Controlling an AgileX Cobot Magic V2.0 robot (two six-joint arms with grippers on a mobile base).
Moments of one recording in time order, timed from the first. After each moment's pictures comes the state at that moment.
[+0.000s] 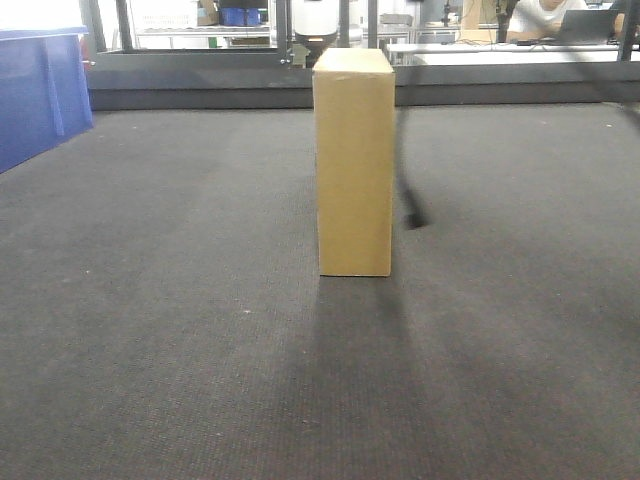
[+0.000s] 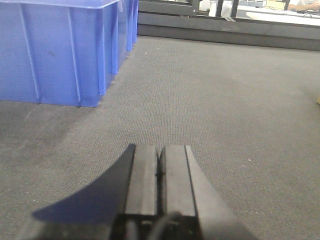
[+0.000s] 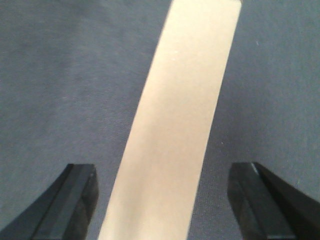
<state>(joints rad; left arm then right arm) -0.03 -0.01 0.03 -0.09 0.11 0.02 0.59 1.87 -1.99 -0.23 1.13 0.55</state>
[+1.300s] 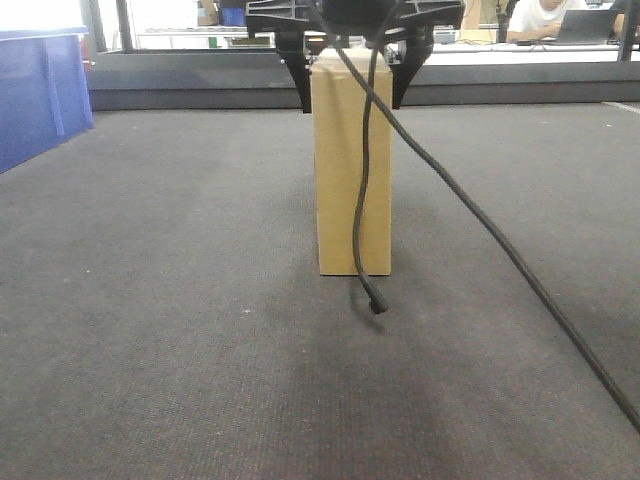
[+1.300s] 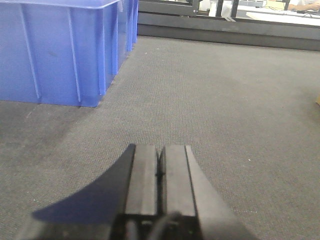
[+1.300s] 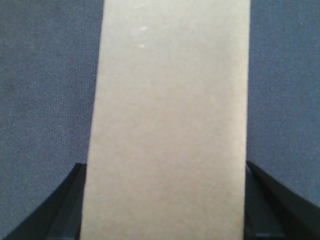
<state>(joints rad) -0.03 -0.01 0.03 -0.09 0.11 0.02 0.60 2.10 -2.08 -0.31 1.15 0.73</state>
